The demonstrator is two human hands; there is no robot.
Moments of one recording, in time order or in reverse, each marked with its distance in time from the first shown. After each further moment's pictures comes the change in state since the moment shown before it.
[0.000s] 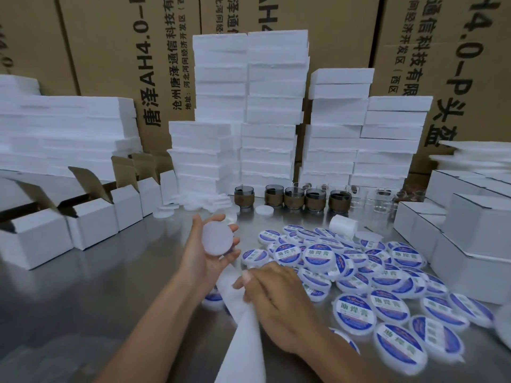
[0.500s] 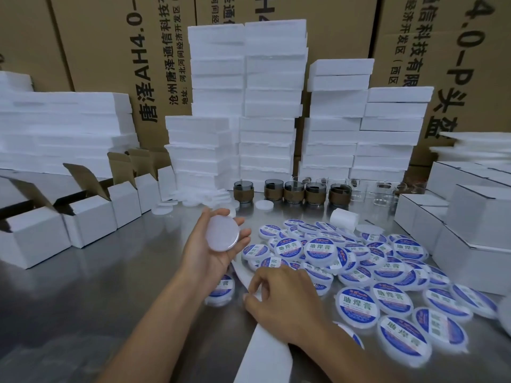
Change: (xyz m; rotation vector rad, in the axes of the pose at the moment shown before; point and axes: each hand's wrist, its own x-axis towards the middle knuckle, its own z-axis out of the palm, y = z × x) left_hand -0.005 0.000 0.006 -0.087 -0.078 -0.009; right_hand 0.000 0.004 0.003 -0.125 -0.047 0.203
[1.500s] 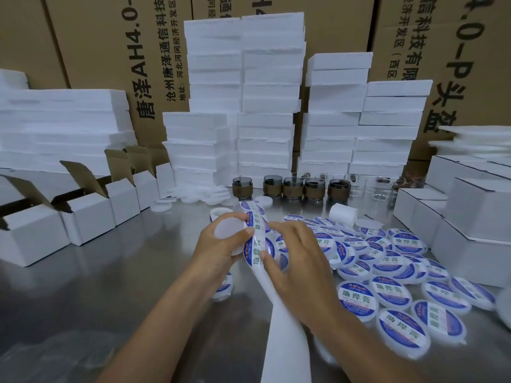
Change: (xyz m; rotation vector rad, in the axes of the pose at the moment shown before) left_hand -0.011 -0.011 0.010 0.381 -0.024 0.080; right_hand 0.009 0.012 -0.009 0.090 0.433 -0.126
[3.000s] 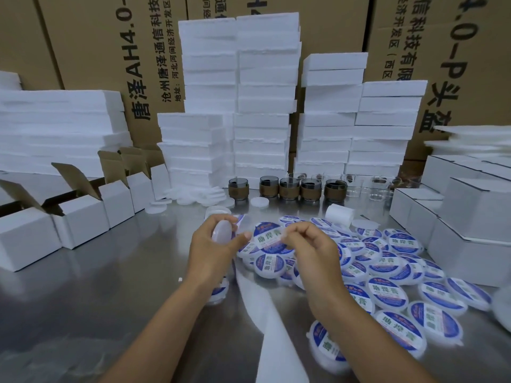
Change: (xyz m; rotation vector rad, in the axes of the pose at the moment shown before) left_hand 0.006 -0.010 -0.004 0.506 0.206 0.226; right_hand 0.015 -0.007 -0.021 0.851 0.097 0.616
